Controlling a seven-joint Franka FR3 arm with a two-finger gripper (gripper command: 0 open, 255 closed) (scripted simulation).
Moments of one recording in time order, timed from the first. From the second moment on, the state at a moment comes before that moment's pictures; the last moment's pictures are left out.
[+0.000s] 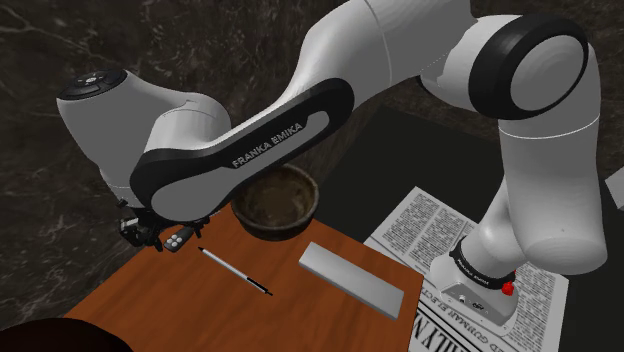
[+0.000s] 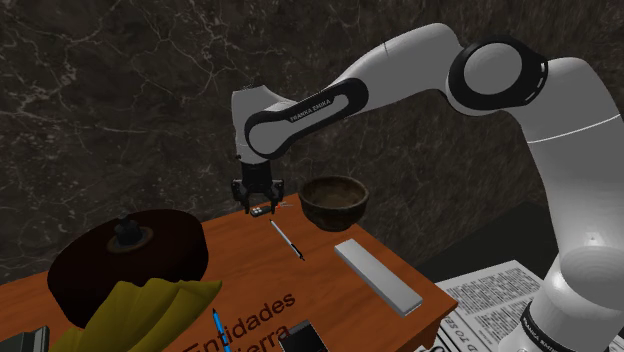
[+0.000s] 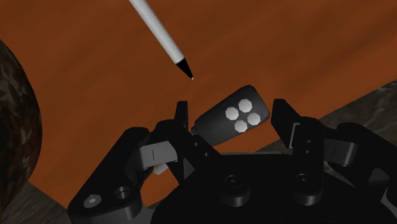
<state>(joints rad) 0.38 0.61 0.51 -1.52 -0.34 2.06 1.29</state>
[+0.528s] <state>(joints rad) 0.38 0.57 0.53 -1.48 -0.32 1.99 1.27</state>
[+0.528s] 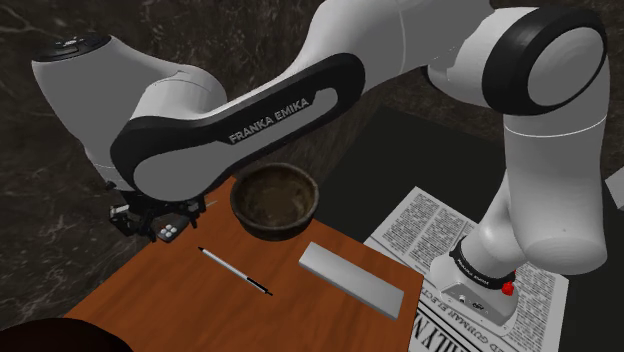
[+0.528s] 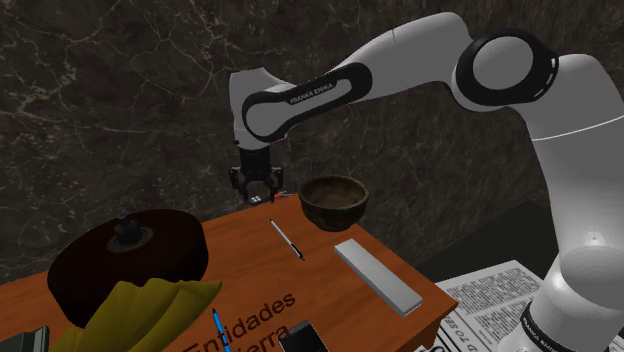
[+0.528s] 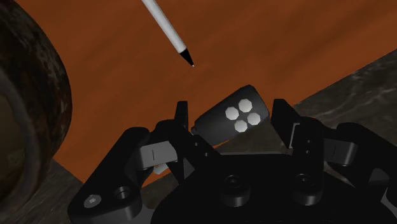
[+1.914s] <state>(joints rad) 0.40 0.53 0.55 -1.26 -0.28 1.74 1.24</state>
